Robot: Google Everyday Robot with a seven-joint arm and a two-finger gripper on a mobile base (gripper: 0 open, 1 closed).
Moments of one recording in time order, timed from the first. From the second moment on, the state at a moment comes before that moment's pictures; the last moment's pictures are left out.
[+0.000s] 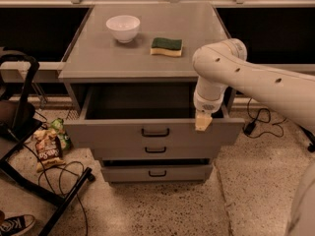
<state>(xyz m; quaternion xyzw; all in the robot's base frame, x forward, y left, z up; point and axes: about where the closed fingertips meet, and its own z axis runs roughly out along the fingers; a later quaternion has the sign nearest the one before) 0.622 -0.151 0.687 -0.66 0.75 -0.04 0.06</state>
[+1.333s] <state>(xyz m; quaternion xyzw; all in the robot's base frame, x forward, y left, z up) 0.565 -0.172 0.688 -0.63 0.77 -0.03 0.03</state>
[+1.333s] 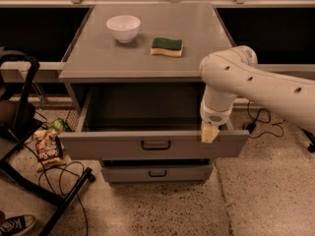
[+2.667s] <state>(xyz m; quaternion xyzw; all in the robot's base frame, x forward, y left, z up) 0.516 -0.179 0.687 -0.61 0.80 -0.01 0.01</state>
